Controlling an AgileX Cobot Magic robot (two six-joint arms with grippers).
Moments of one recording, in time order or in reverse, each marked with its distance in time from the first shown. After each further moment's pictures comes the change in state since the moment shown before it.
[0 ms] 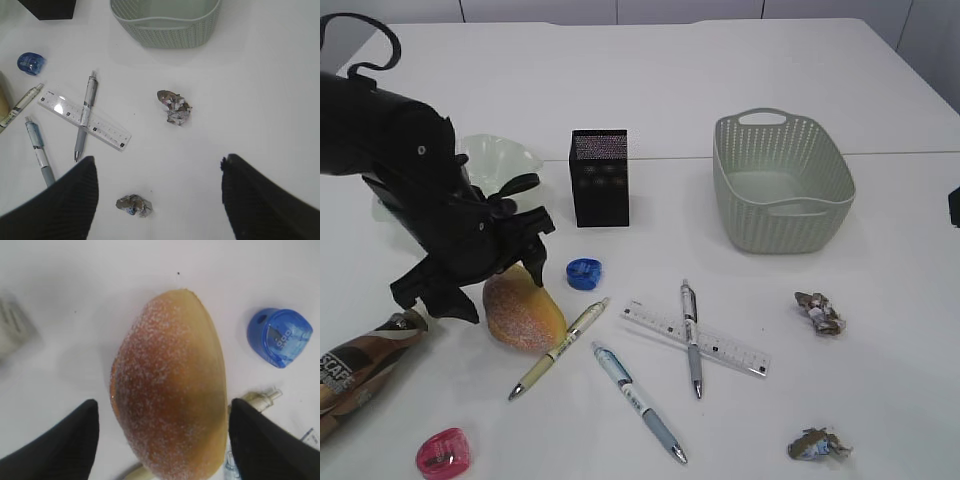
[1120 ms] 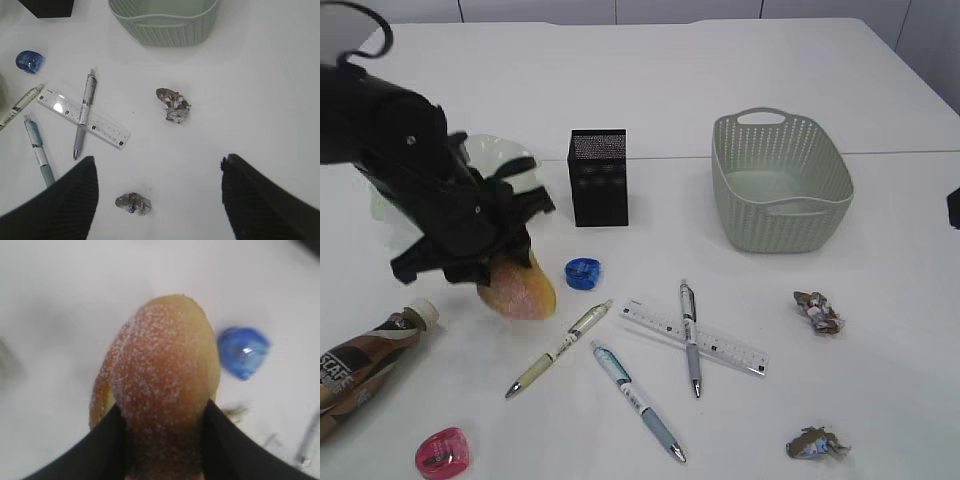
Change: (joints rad) left arm 0.000 -0.002 -0.006 0.034 -0.035 0.009; right arm 0.000 0.004 -0.001 0.000 0.002 0.000
